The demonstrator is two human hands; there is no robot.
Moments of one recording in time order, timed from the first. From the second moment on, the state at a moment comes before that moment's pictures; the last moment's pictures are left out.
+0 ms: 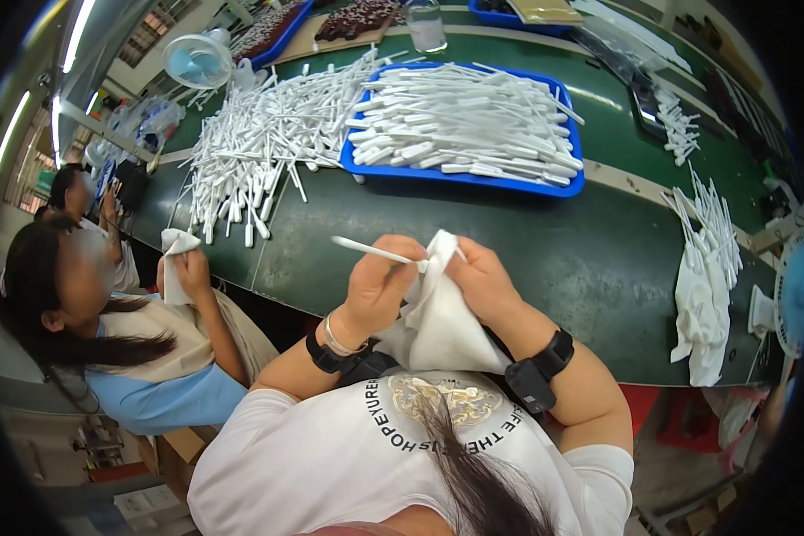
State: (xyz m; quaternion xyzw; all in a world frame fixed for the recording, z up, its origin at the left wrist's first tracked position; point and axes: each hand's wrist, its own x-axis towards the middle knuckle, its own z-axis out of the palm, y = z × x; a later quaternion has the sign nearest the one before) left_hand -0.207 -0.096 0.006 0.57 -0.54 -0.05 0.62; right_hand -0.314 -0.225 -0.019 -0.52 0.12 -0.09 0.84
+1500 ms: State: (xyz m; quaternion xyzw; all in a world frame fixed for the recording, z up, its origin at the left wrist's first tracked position) left_hand -0.068 -0.263 0.116 0.61 -0.37 -0.33 0.62; right_hand -0.317 -0.255 -0.007 -0.83 0.21 -0.20 0.47
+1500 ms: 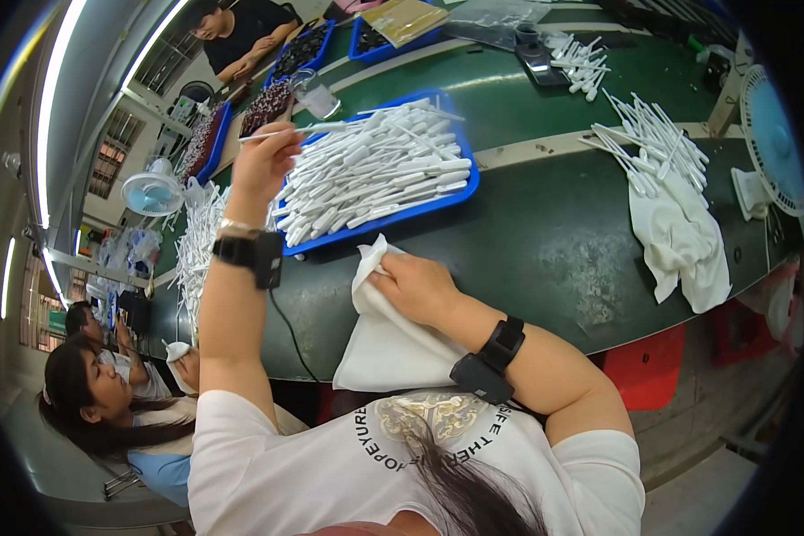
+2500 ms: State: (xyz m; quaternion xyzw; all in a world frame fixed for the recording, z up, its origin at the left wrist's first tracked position) left_hand -0.021 -0.047 0.060 0.80 -0.28 -0.19 0.50; right_hand -0.311 -0.248 -0.009 -0.86 0.23 -0.14 0.44
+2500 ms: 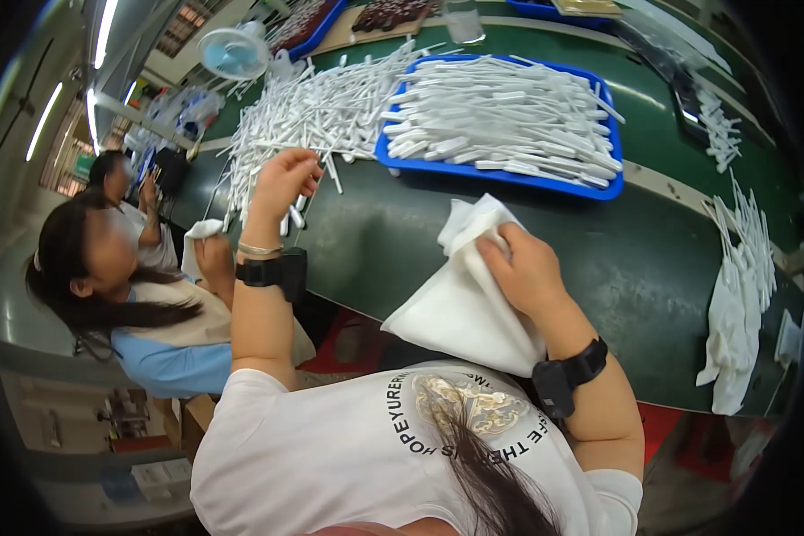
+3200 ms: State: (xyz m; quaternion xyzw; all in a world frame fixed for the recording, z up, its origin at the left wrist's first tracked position) left_hand -0.041 -0.117 -0.011 0.95 -0.29 -0.04 0.13; right_hand -0.310 -0.243 -0.009 -0.85 0.23 -0.14 0.46
